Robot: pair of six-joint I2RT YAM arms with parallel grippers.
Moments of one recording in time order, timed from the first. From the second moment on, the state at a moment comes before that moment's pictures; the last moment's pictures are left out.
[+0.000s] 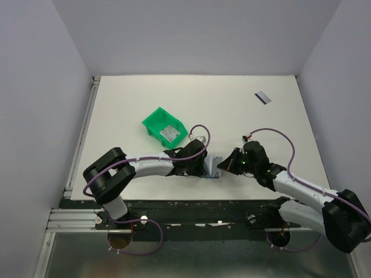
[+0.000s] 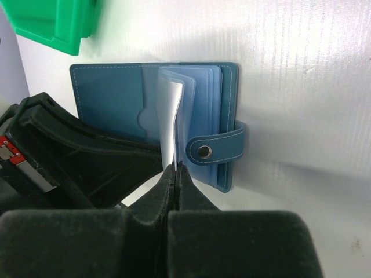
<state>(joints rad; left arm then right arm) -0.97 1.65 0.84 -0.08 0.04 -0.81 0.57 1.05 0.36 0.04 -0.18 0.92</state>
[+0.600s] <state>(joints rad) -0.97 1.66 0.85 -0.08 0.04 -0.81 0.56 1.05 0.36 0.04 -0.23 0.91</state>
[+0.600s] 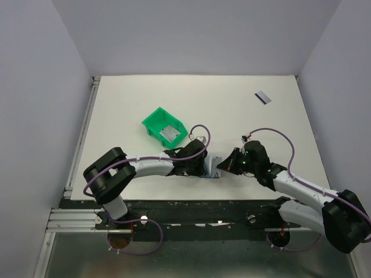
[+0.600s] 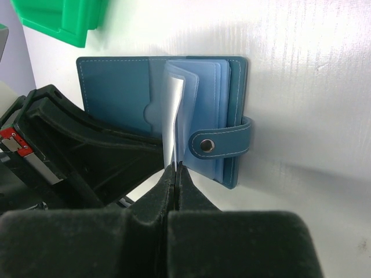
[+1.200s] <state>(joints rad) -0.97 1.66 0.85 -0.08 0.04 -0.80 0.54 1.12 0.44 -0.03 -0.37 0.79</state>
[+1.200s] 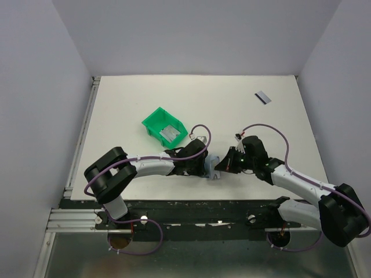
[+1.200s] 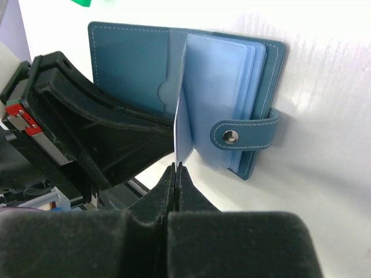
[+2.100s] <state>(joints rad) -0.97 1.64 0.86 -0.11 0.04 -0.79 0.52 1.23 0.51 -0.07 -0.42 0.73</state>
